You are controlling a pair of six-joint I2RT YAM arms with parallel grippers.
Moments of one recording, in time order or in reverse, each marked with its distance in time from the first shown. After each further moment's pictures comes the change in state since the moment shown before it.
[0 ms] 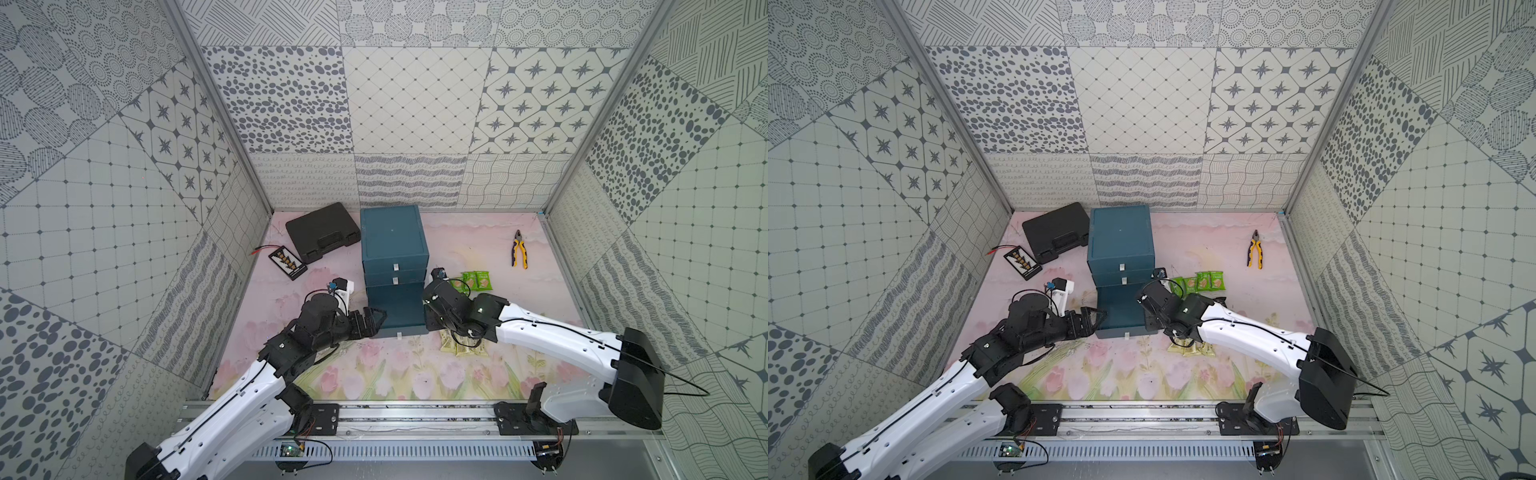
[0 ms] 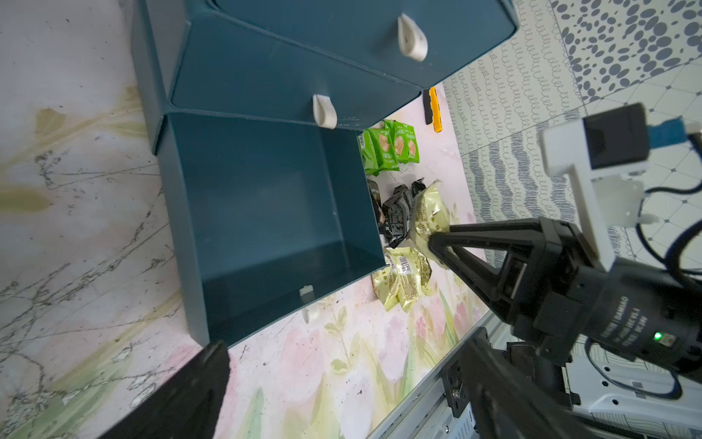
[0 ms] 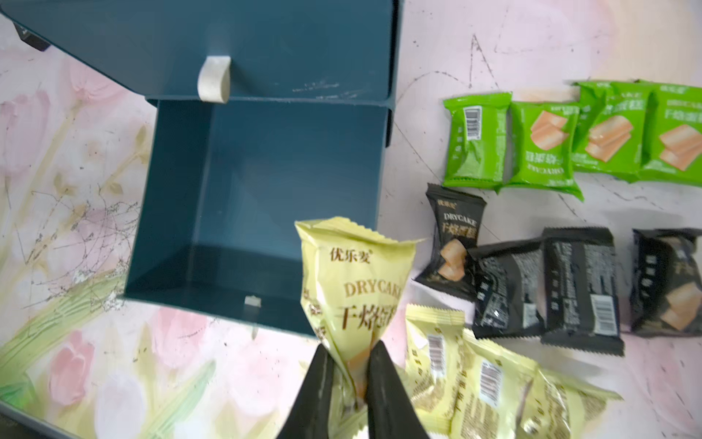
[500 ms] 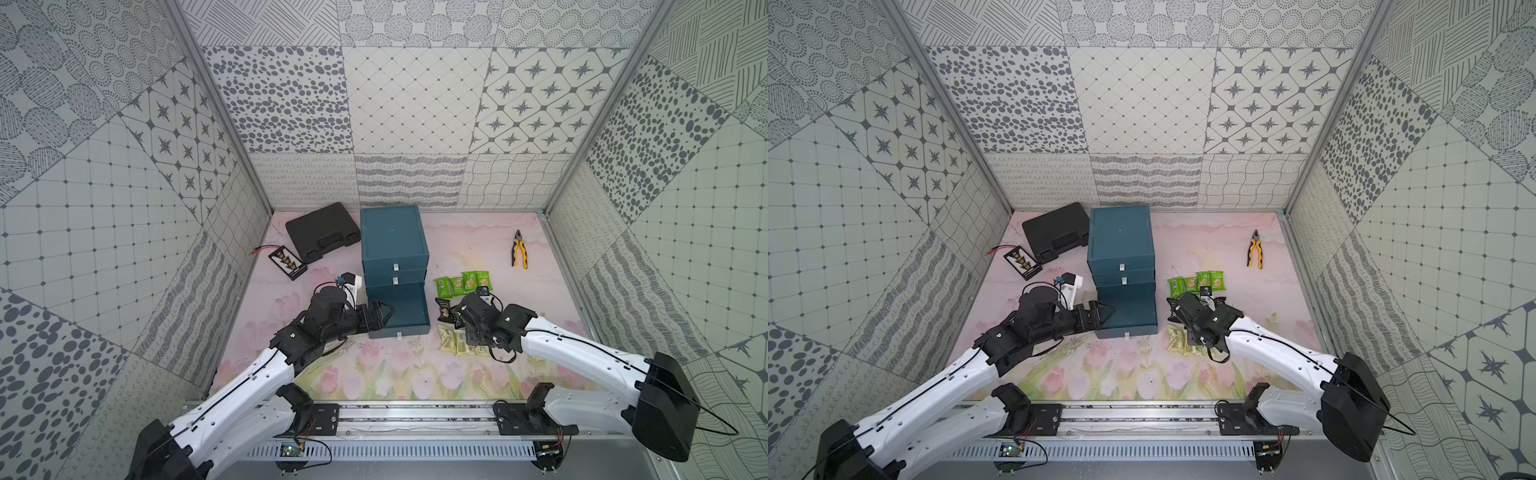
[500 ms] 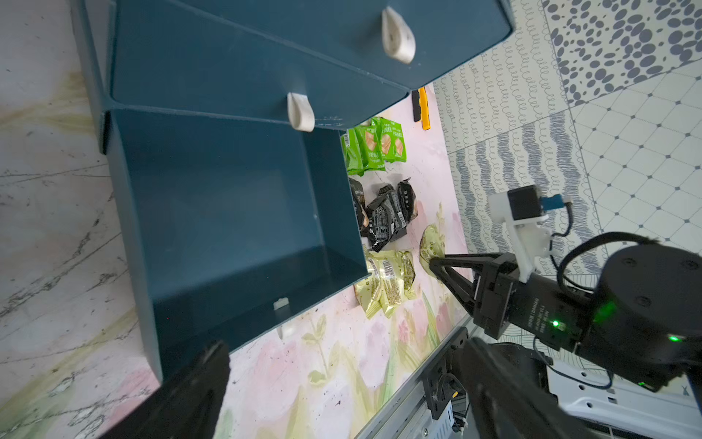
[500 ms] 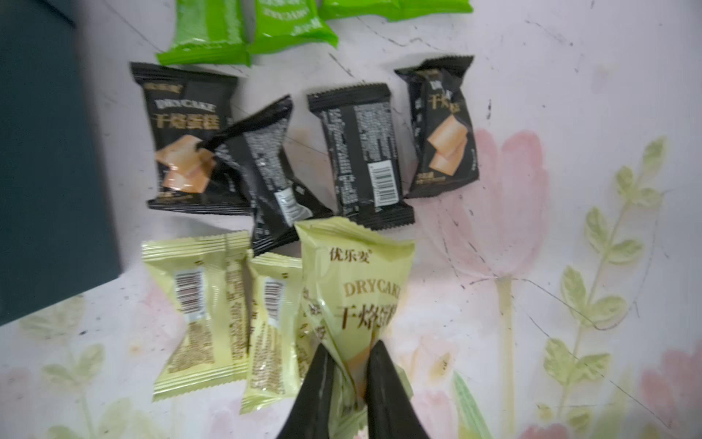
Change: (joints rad) left arm -0.020 0.118 0.033 0.093 0.030 -0.046; right arm -0.178 -0.172 -0.260 -0.219 0.068 0.076
